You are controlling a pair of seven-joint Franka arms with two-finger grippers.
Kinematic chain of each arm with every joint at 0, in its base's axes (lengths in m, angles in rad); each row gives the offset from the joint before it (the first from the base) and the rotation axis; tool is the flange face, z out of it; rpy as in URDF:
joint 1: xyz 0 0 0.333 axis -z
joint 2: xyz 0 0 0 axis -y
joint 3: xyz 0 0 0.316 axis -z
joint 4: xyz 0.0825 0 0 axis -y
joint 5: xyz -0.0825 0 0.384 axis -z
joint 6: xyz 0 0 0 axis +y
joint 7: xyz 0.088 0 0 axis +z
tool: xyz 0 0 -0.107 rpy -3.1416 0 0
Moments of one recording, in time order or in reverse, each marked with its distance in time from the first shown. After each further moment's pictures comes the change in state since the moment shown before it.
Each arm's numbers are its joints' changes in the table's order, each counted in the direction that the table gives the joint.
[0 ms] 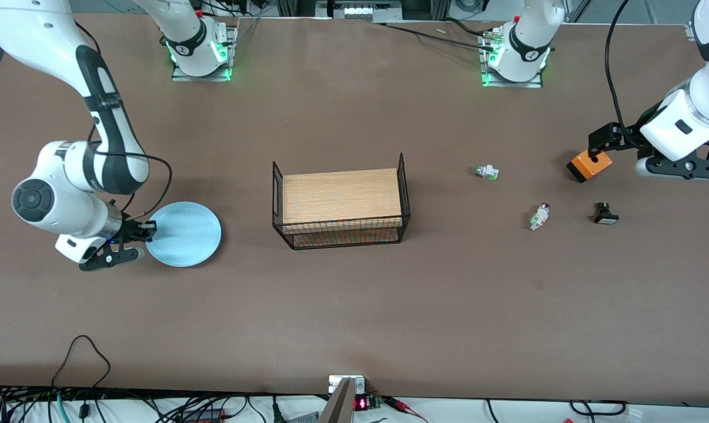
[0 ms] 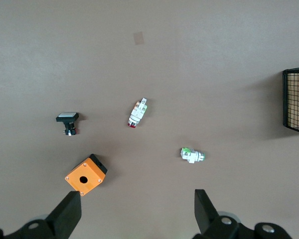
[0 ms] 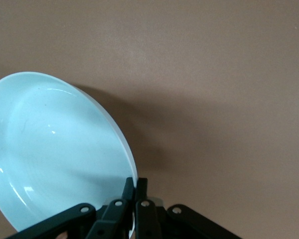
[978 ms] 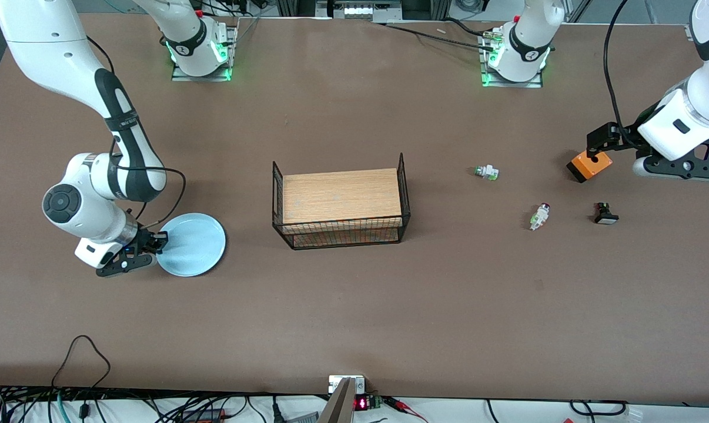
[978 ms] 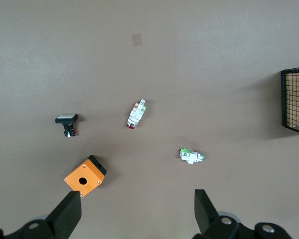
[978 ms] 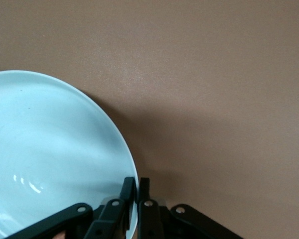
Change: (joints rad) left arm 0.002 0.000 0.005 0.001 0.000 -0.003 0.000; right arm 0.000 -0.076 -0.004 -0.051 0.000 -0.222 0.022
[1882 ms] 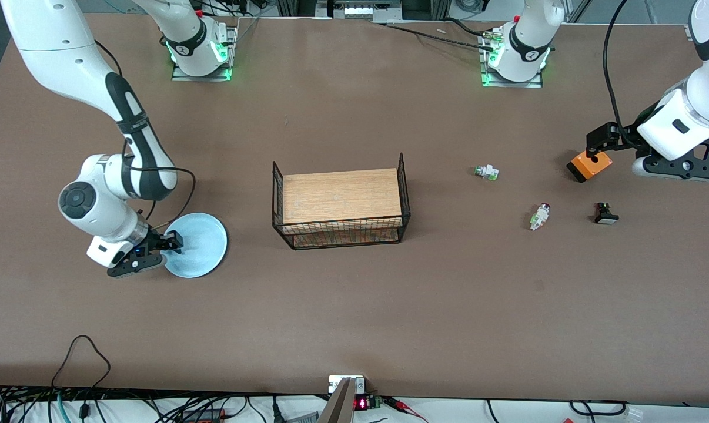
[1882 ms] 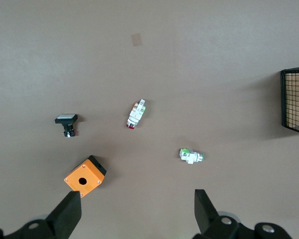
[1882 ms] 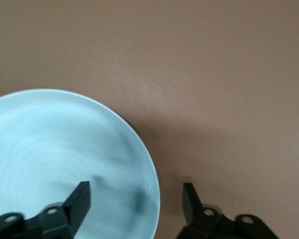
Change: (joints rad) left arm 0.000 0.000 0.001 0.001 0.000 -0.001 0.000; right arm -0.021 -0.012 -0.012 -0.040 0.000 -0.139 0.003
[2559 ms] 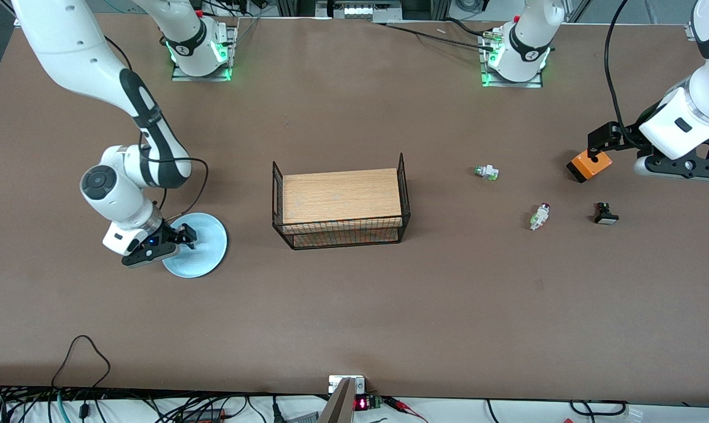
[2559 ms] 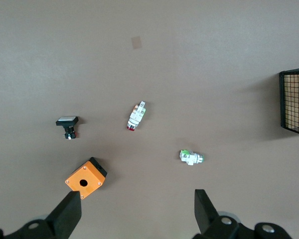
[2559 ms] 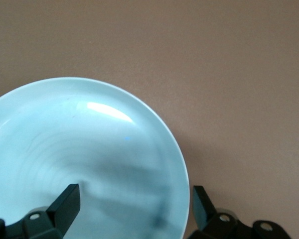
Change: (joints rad) left arm 0.000 0.000 0.000 0.008 0.000 -0.001 -0.006; right arm -0.020 0.056 -0.001 -0.087 -0.006 -0.024 -0.001
